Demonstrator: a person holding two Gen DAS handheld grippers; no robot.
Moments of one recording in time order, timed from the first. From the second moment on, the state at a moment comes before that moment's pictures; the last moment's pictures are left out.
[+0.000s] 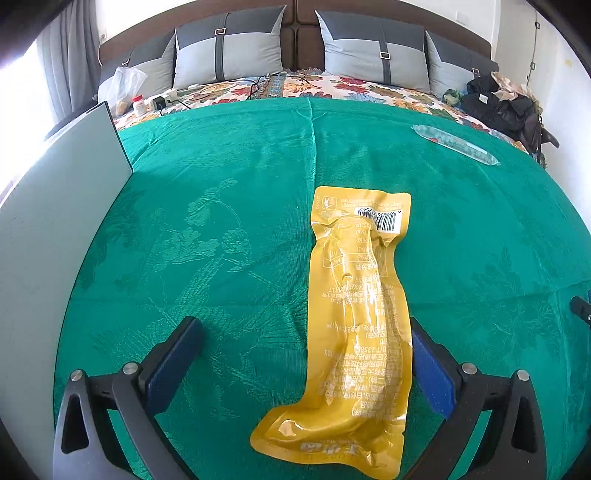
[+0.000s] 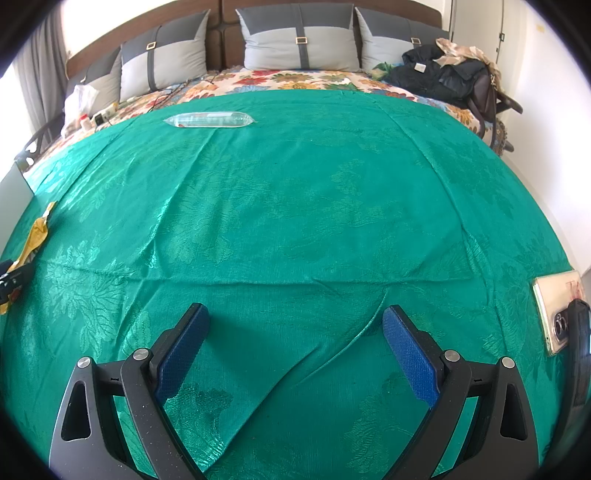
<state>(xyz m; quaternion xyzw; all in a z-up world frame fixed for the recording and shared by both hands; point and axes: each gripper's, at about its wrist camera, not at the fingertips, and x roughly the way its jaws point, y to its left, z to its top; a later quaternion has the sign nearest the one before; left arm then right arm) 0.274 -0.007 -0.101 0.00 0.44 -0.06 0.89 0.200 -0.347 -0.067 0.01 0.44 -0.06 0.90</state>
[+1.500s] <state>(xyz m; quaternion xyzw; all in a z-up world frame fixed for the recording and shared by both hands) 0.273 -0.008 -0.102 0.00 0.44 -0.06 0.89 0.444 -0.290 -0.051 -0.08 0.54 0.11 0.83</state>
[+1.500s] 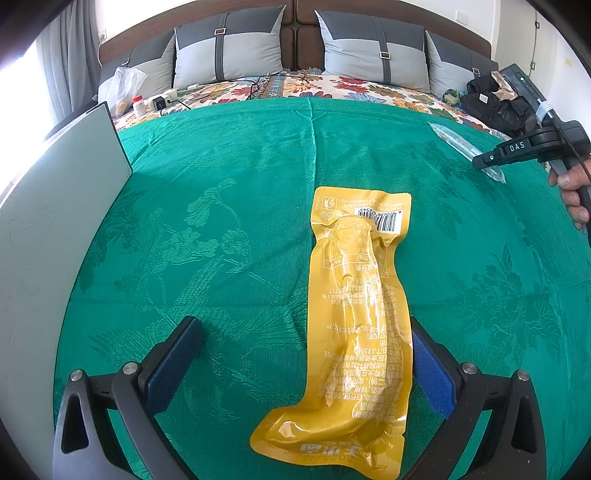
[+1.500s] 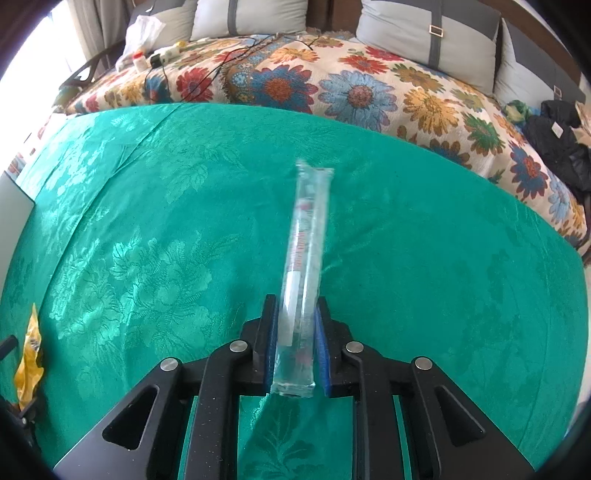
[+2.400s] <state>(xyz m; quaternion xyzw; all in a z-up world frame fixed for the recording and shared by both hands) 0.273 -0.008 -0.102 0.00 0.44 -0.06 0.89 0.146 -0.253 -0.067 -0.03 0.45 0.04 0.89</state>
